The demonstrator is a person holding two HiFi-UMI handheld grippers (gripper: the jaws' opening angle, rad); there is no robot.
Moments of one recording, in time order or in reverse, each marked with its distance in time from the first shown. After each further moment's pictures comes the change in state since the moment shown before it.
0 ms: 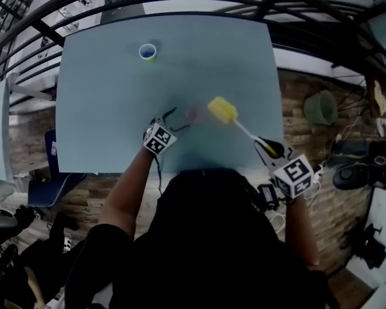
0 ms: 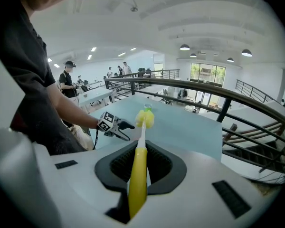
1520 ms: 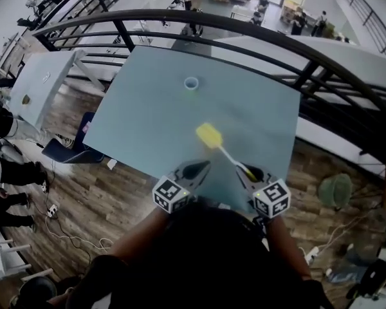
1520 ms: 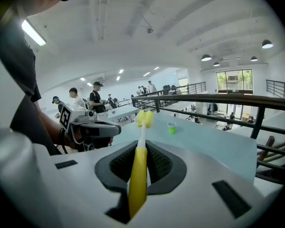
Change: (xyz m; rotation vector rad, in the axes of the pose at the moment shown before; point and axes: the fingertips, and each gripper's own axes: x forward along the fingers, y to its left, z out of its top) left arm -0.132 -0.133 0.229 -0.400 -0.467 0.306; right arm -0.002 0.006 0.039 -0.084 -0.259 0.351
